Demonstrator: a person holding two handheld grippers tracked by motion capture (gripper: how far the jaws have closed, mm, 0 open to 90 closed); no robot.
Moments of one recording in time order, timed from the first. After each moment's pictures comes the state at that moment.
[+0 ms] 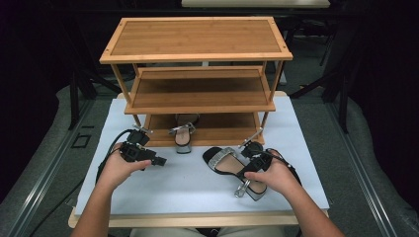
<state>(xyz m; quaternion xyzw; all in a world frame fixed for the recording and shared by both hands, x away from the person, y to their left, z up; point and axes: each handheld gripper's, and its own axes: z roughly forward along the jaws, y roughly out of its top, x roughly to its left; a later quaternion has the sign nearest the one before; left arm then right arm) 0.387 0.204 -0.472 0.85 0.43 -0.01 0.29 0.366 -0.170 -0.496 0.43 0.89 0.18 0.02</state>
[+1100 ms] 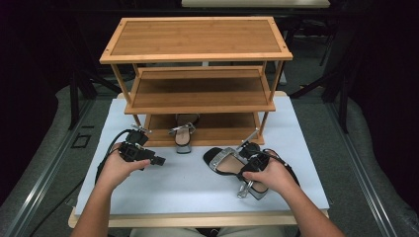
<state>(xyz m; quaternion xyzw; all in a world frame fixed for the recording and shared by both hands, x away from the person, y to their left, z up) 0.388 0.209 -0.473 0.85 0.44 0.00 0.29 0.373 -0.166 -0.507 0.44 0.89 0.15 0.00</state>
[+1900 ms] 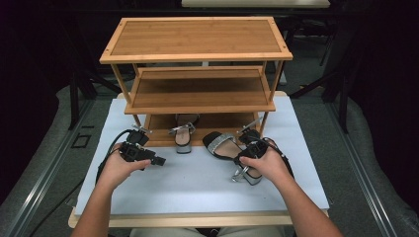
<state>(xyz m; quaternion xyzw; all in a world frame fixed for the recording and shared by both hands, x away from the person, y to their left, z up) 0.390 0.209 -0.476 0.85 0.44 -0.01 0.29 0.407 -0.164 -0.494 0.48 0.85 0.20 0.03</state>
